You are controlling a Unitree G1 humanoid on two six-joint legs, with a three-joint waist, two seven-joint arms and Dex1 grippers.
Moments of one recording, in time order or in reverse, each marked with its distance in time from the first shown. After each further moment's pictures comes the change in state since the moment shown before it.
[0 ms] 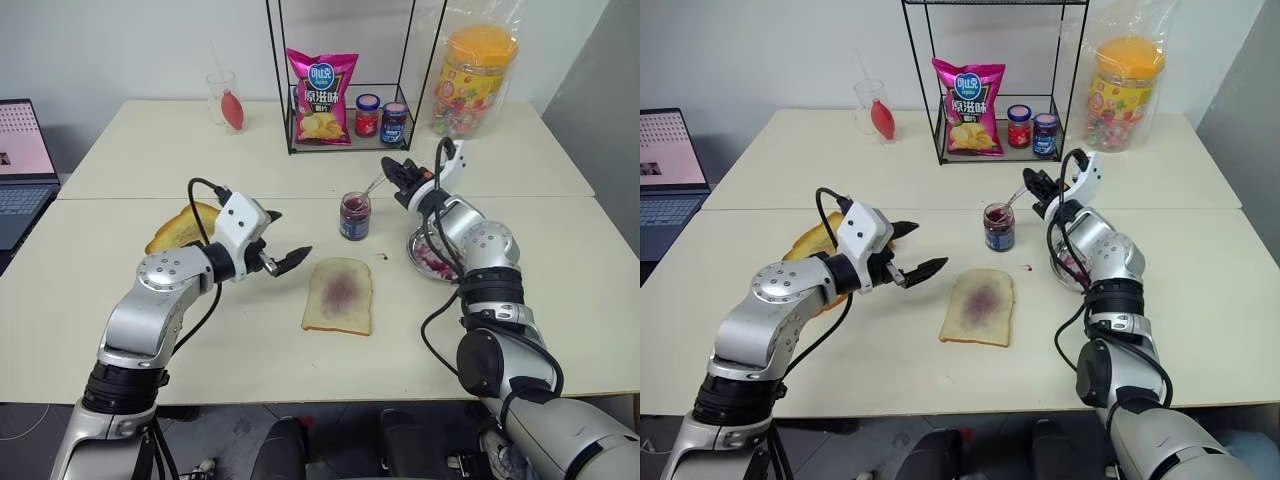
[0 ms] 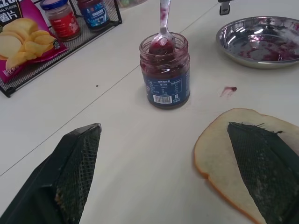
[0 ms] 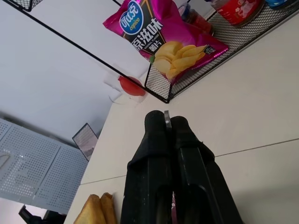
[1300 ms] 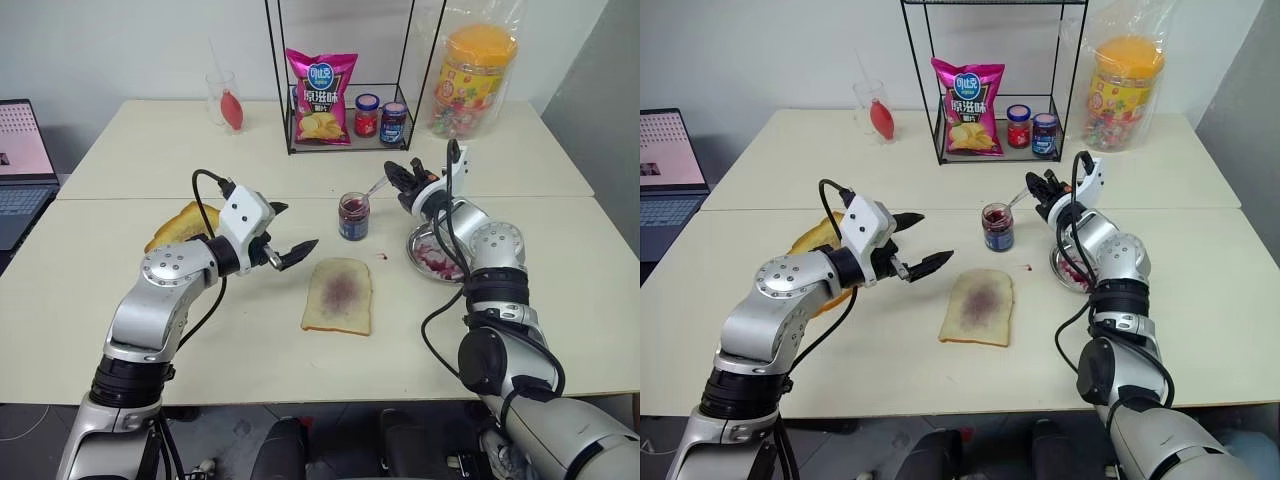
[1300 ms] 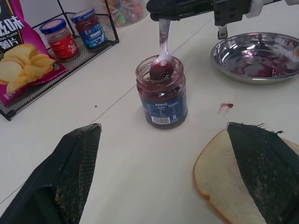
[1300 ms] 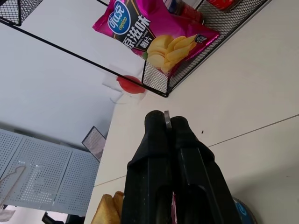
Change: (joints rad) left arm -0.030 -0.022 -0.007 0.015 0.011 -0.044 -0.018; right arm -0.001 -0.005 -0.058 -0.008 0.086 0.091 -0.084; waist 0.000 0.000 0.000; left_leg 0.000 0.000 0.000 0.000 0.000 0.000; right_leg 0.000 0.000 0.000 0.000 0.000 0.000
